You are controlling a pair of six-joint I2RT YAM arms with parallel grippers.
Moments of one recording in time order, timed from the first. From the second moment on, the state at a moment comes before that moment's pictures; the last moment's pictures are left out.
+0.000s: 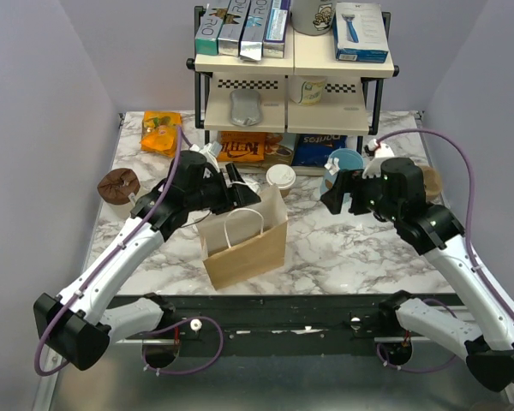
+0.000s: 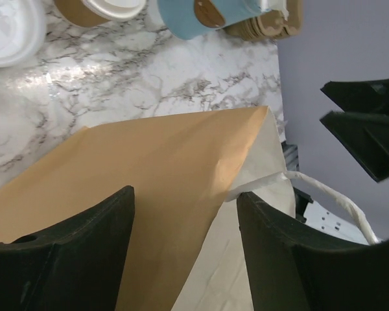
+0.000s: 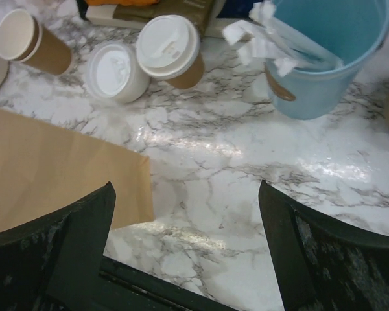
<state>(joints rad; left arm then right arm) -0.56 1.09 1.06 -0.50 0.32 -0.81 0.49 0.92 1.07 -0.68 0.05 0.37</state>
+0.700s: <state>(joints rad) -0.51 1.14 1.19 -0.76 0.28 -0.61 0.68 1.27 1.19 -0.40 -0.30 0.21</state>
